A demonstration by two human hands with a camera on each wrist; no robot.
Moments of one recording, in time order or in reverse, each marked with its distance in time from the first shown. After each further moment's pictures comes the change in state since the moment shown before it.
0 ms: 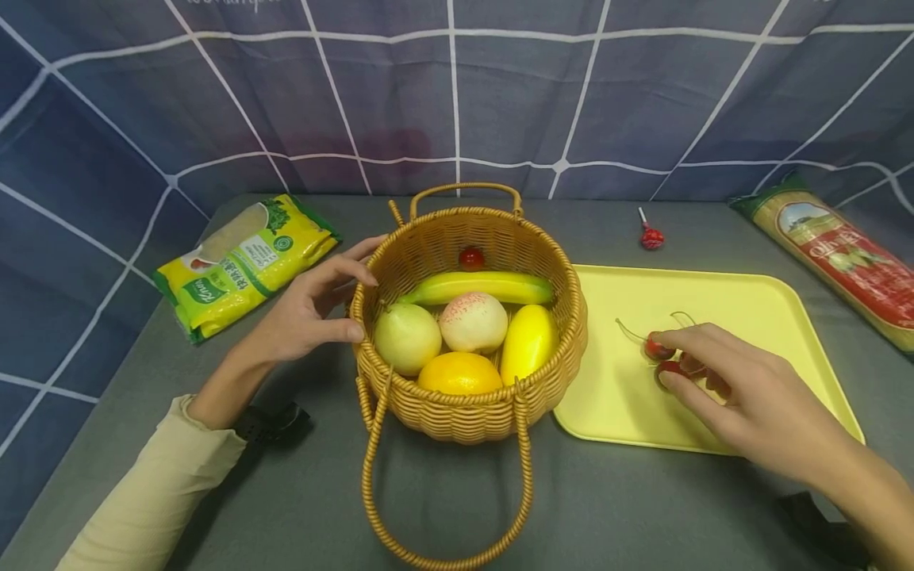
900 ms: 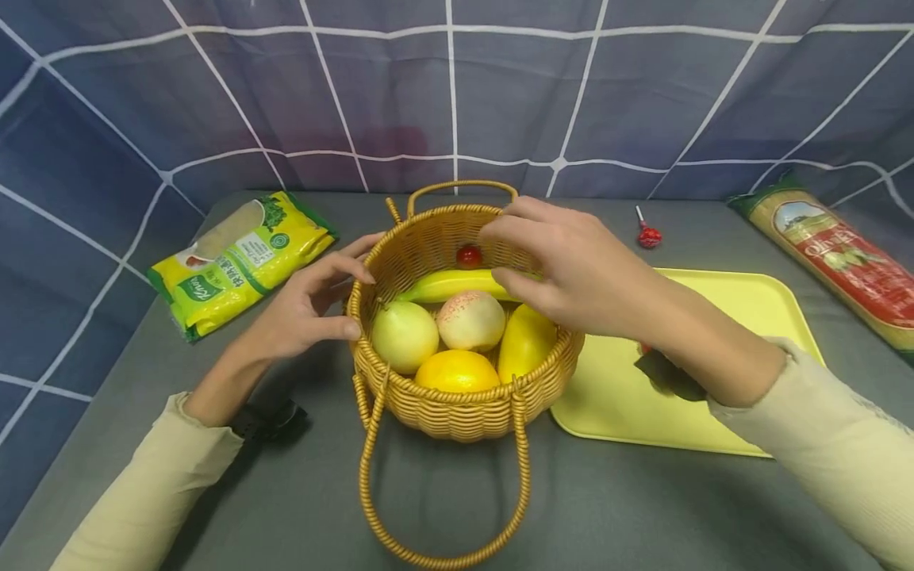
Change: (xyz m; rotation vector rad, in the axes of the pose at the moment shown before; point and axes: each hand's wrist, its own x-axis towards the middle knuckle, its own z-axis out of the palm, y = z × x) left_hand 0.001 -0.001 -0.001 0.000 0.014 0.007; right_hand 0.160 -0.077 0.007 0.092 -0.088 -0.313
